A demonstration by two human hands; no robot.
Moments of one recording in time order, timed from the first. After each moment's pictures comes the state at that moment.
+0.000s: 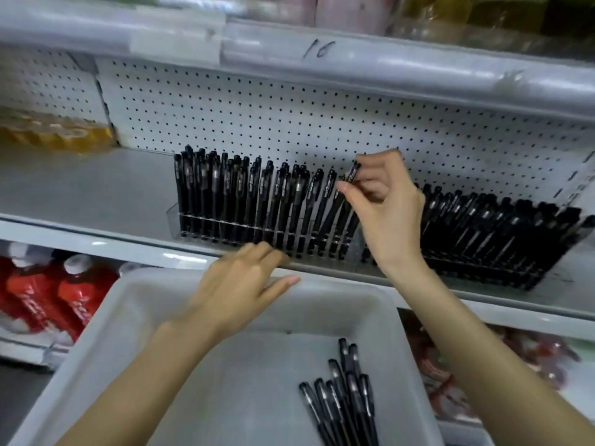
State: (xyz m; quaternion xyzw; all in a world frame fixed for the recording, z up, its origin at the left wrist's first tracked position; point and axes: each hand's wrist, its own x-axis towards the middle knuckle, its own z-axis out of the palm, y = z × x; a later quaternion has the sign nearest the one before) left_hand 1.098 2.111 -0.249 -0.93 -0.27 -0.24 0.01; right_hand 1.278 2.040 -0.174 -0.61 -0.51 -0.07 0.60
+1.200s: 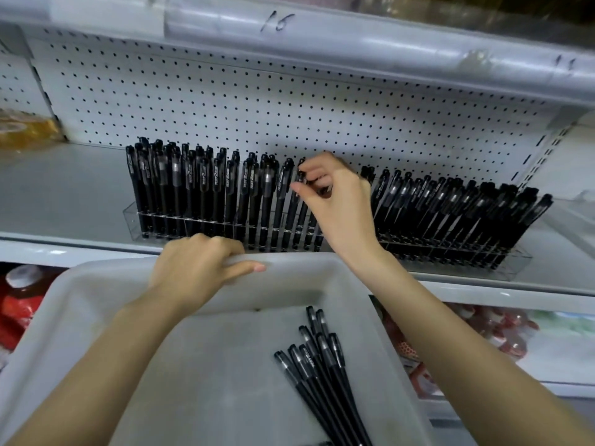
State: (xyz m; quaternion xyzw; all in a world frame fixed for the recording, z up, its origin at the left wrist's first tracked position) left_hand 1.101 2.145 -0.247 -0.93 -0.33 -0.19 -0.01; right_hand 1.278 2.056 -0.183 -0.70 -0.52 -0.06 0.48
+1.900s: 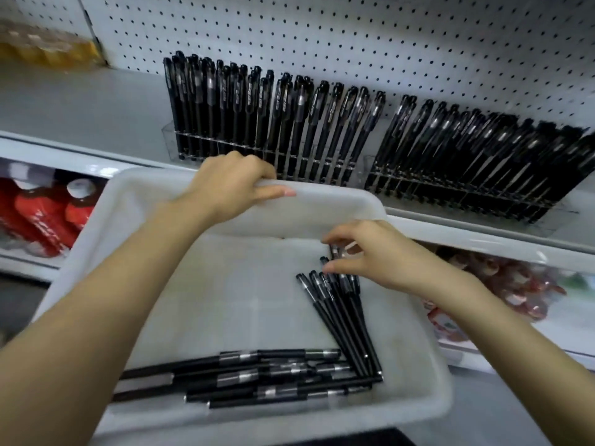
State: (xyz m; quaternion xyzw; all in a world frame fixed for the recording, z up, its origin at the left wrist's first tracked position) left_hand 1.102 2.128 -0.229 -0.94 -0.32 -0.14 -0.04; right_hand 1.269 1.969 -0.236 -0.71 -0.67 0.18 0.08
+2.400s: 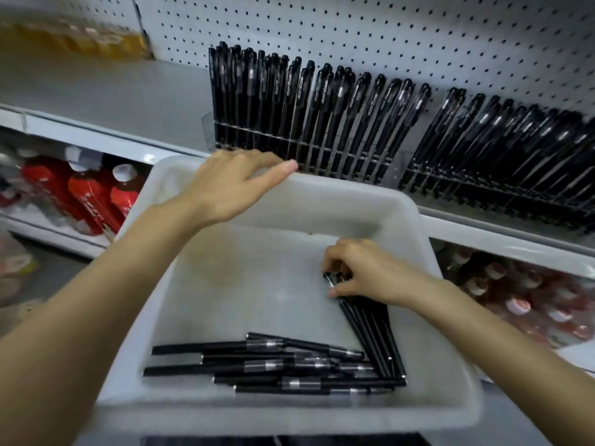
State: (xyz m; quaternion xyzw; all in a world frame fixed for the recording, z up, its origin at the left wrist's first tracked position) left_hand 1.059 2.115 -0.229 -0.89 -0.36 -0.21 -0.15; right_hand 1.246 1.988 -0.274 -0.65 -0.74 0.19 0.01
